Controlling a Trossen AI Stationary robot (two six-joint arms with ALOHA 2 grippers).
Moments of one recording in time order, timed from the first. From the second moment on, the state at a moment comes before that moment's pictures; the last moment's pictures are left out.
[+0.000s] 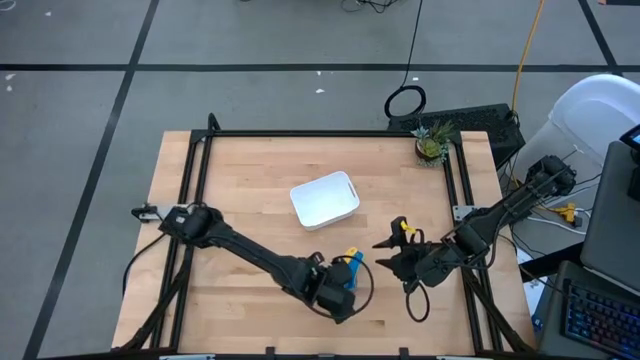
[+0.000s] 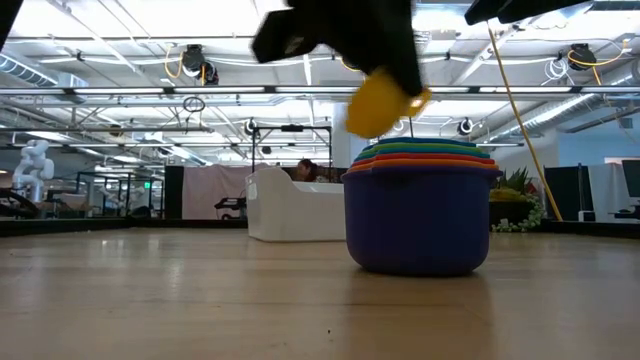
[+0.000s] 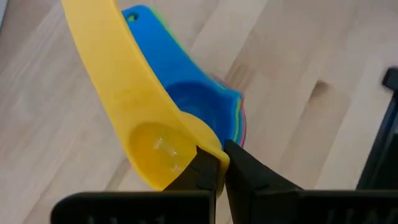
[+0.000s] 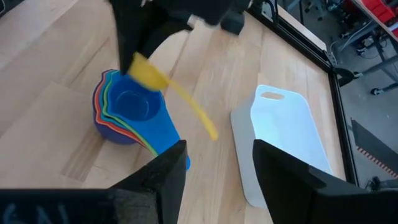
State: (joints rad) left arm -0.44 2.23 2.01 -0.91 -0.29 -0.92; right arm 0.61 1.20 0.89 -0.47 0.58 -0.08
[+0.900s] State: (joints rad) left arm -0.41 2.34 2.08 -0.85 -0.19 -0.87; right arm 0.61 1.20 0.89 -0.50 0.58 -0.04
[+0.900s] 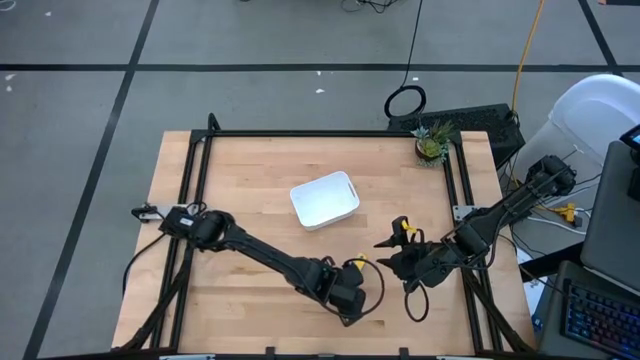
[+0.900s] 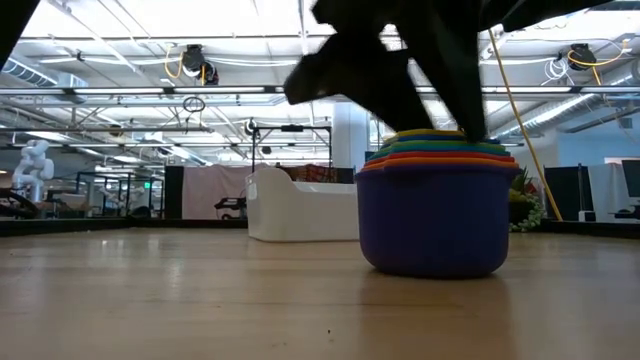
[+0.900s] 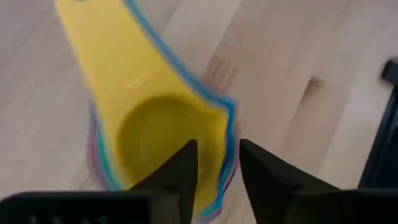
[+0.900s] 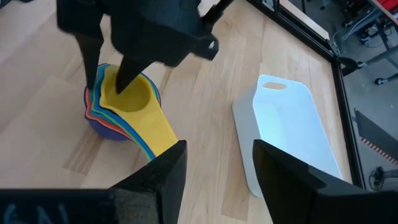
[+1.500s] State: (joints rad) left arm -0.41 2.29 2.08 -0.87 -0.18 -0.83; right arm 0.61 1.20 0.80 -0.50 0.57 0.03
